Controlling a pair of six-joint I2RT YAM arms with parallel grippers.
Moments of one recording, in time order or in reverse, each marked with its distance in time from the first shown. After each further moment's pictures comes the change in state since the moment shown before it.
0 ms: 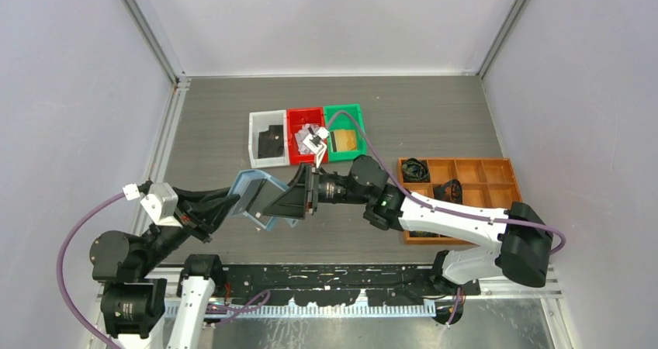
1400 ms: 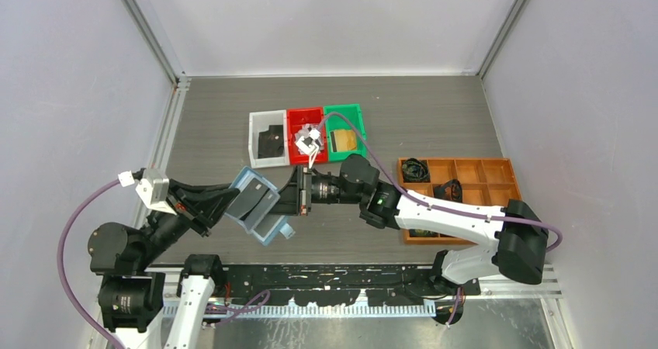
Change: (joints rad) left arm 0.000 0.050 0.026 0.005 -0.027 -0.166; right arm 0.019 0.024 0.032 -0.062 0.013 0.020
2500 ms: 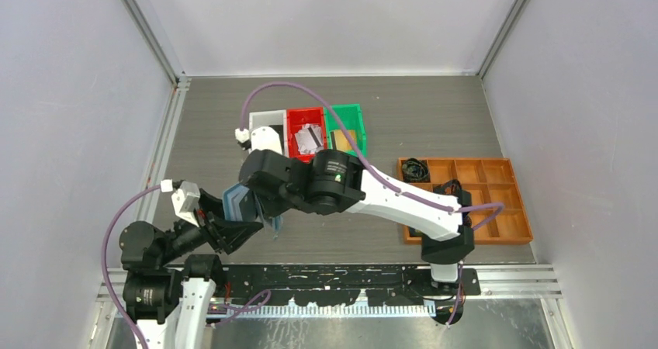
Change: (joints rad) left arm 0.006 -0.137 -0.257 0.024 0.270 -0.068; right arm 0.269 0.507 1.352 -1.733 0.774 -0.373
